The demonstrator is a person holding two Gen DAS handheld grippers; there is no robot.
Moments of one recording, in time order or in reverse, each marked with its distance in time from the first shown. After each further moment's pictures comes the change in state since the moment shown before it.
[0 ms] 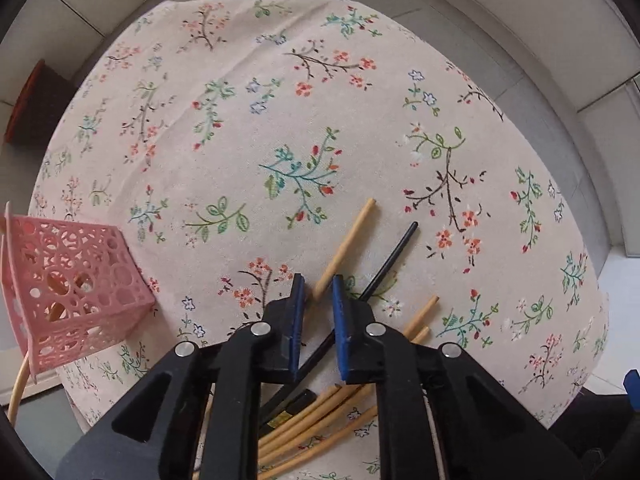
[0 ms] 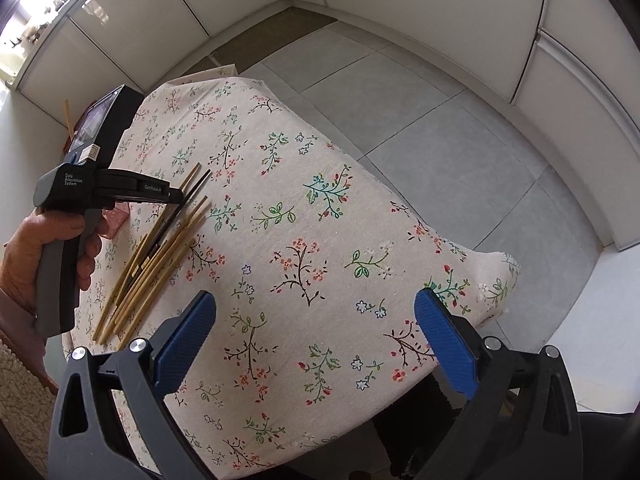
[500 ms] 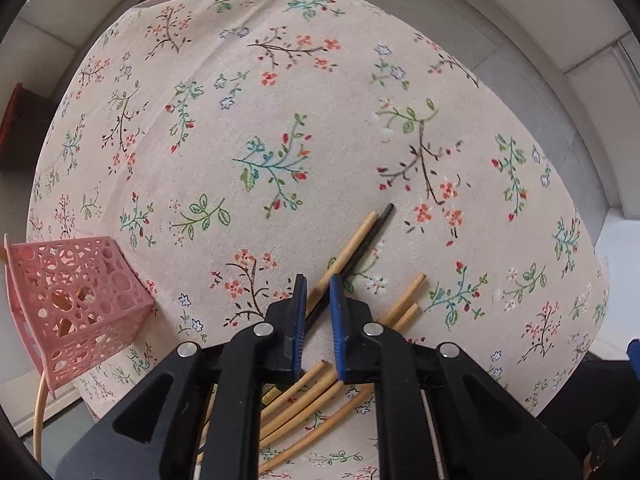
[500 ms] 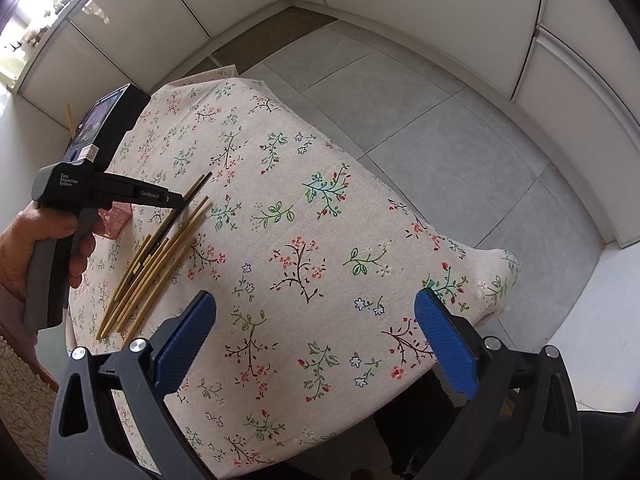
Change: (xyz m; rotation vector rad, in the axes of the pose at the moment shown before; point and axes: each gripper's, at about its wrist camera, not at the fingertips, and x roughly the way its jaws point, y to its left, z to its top) left arm 0.002 -0.012 0.001 0.079 0.108 -0.038; right arm -0.004 -0.004 -0.002 -0.006 -0.001 0.007
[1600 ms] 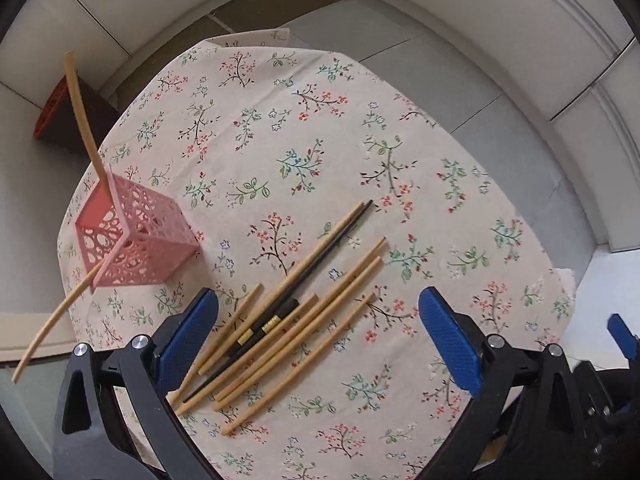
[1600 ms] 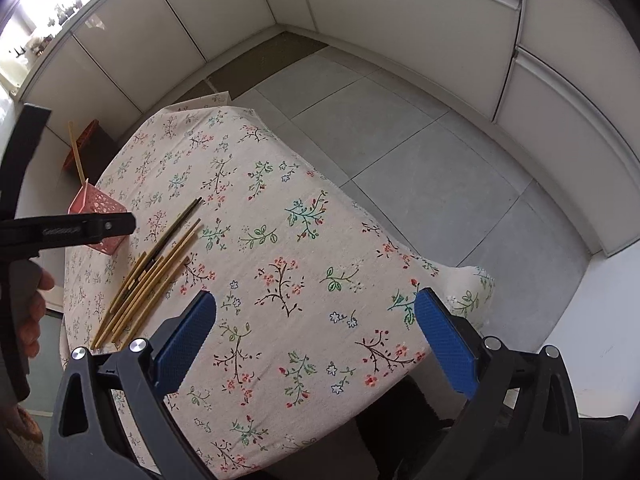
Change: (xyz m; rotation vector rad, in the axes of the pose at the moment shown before) left arm -0.070 -0.027 -0.059 -0.076 -0.157 0.068; right arm -0.025 -0.010 -0.003 -0.004 -0.103 -0.018
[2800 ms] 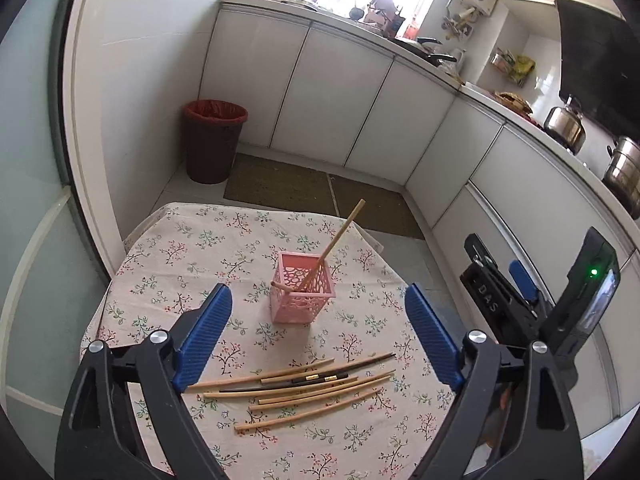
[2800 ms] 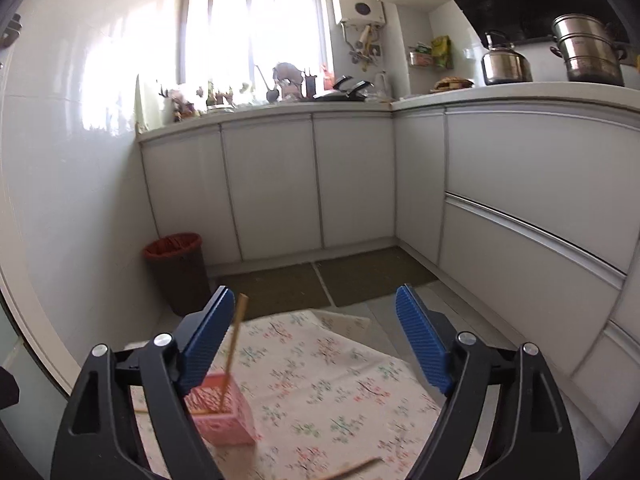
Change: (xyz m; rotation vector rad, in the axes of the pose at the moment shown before) left arm -0.187 0.156 -0.186 -0.706 -0.736 -0.130; right arm -0.062 0.233 0.071 -0.371 -0.683 0.103
